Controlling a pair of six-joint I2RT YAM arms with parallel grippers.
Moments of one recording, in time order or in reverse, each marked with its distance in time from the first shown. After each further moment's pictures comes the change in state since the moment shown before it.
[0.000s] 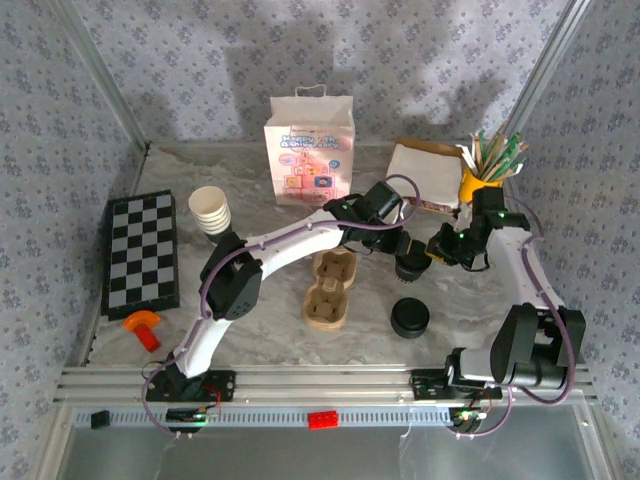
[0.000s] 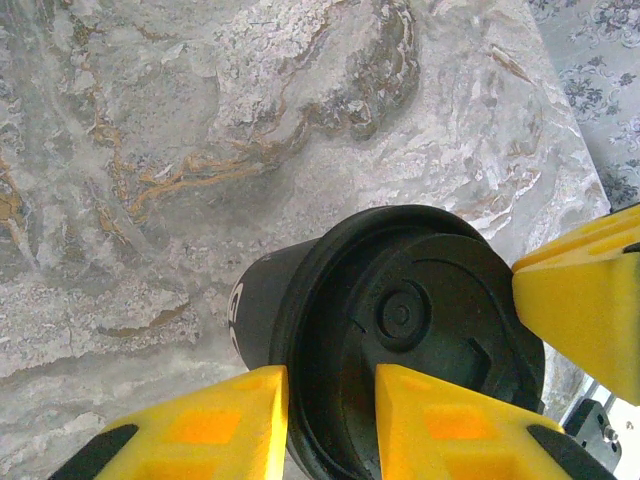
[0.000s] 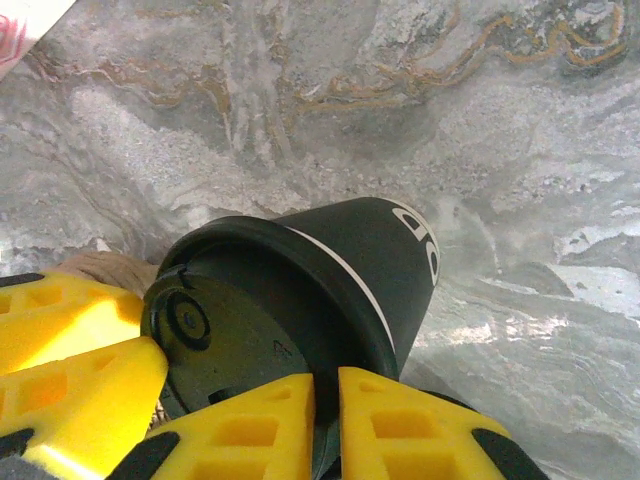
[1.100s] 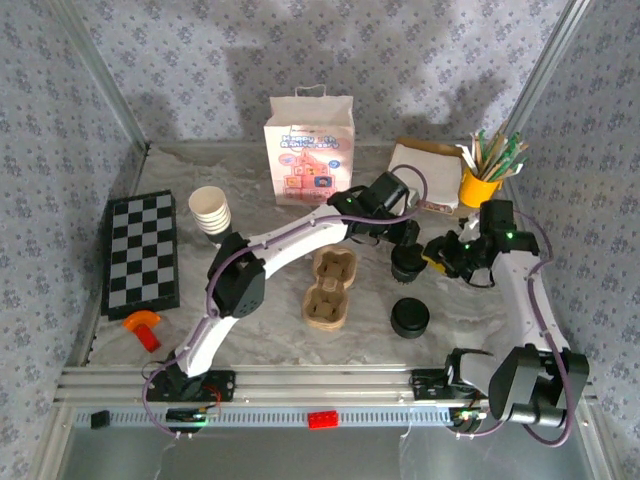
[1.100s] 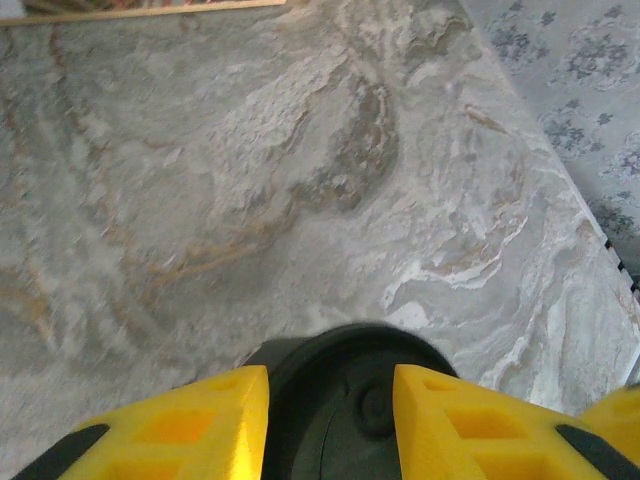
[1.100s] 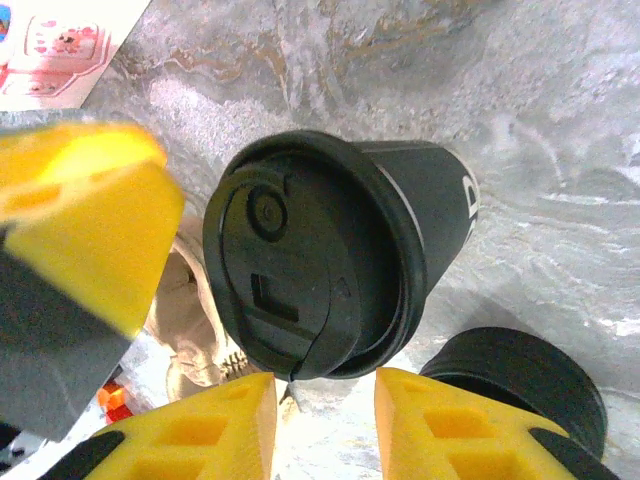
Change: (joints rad) left arm 0.005 0.038 0.133 -0.035 -0.049 0.066; right arm -0.026 -0.173 -0.063 -0.037 -0.102 0.133
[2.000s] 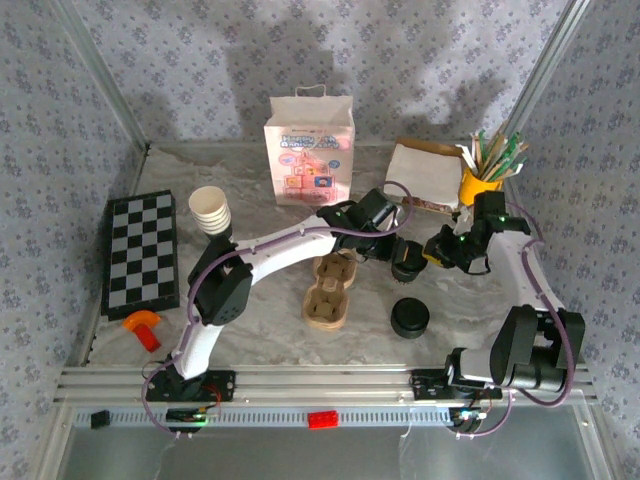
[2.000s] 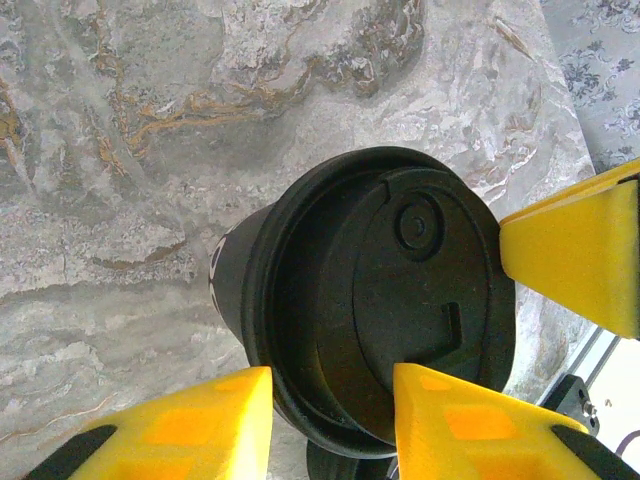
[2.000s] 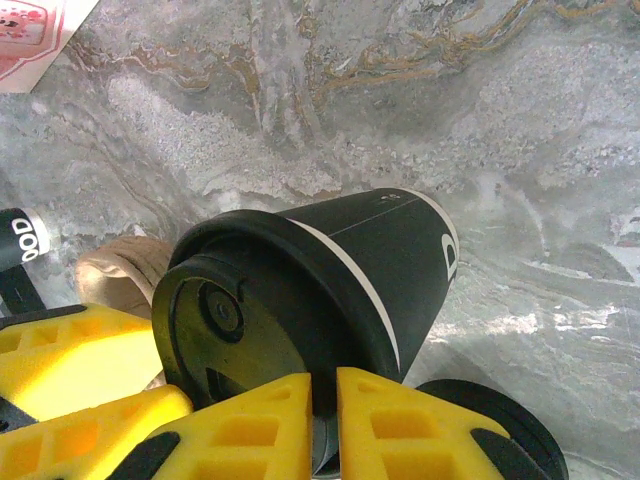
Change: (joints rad) left arm -0.018 -0.130 -0.274 0.073 0.053 -0.126; right arm 0.012 0.166 0.032 0.053 0.020 -0.108
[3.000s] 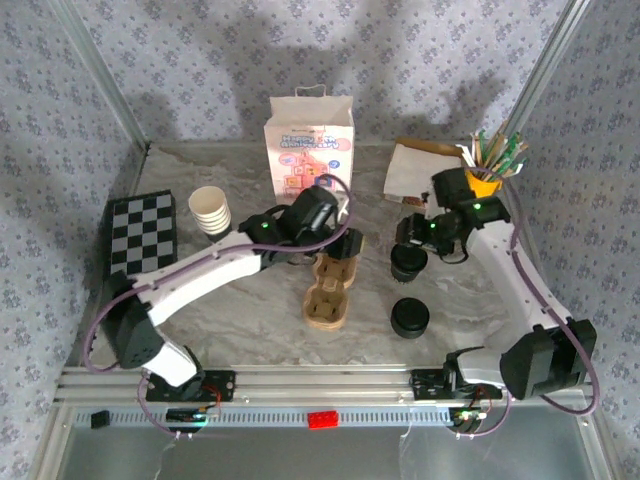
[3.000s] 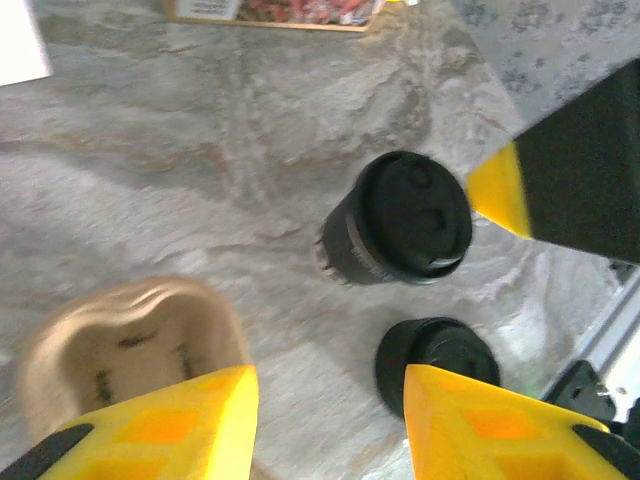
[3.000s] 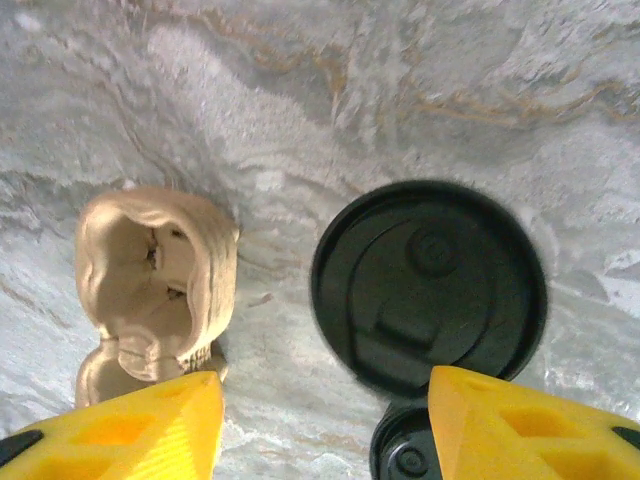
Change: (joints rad) left arm 0.053 -0.593 -0.456 0.031 -0.193 0.089; right arm 0.404 -0.029 0.259 -0.161 0.354 0.055
